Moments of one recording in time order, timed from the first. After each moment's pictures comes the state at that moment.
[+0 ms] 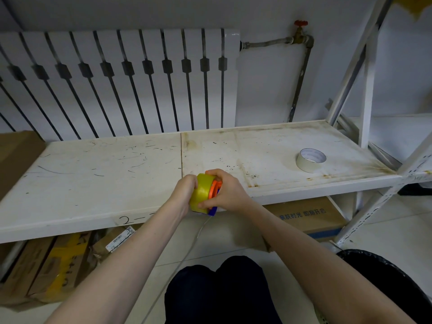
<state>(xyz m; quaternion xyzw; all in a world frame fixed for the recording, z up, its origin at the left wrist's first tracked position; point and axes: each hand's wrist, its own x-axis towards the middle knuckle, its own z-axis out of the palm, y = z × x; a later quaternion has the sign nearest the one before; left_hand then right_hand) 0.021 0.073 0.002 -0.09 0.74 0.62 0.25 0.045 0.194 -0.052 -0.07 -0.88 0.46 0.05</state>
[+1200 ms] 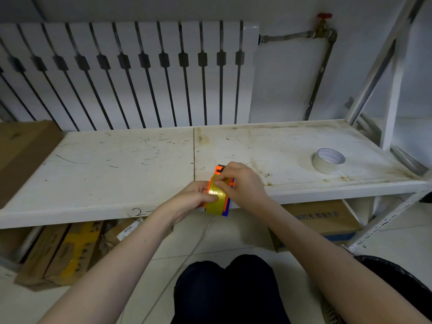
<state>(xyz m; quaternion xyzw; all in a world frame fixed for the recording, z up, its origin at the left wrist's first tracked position) 0.008 0.033 -0.032 0.19 0.72 0.58 0.34 0.054 0.189 -0.032 0.05 -0.93 0.29 0.21</state>
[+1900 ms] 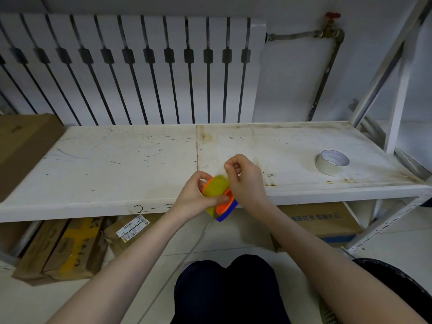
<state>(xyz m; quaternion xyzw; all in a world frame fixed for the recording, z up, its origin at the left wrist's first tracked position) 0.014 0.032 -0.043 0.16 0.81 0.55 0.17 0.055 0.168 -0.019 -0.06 -0.86 0.44 0.26</state>
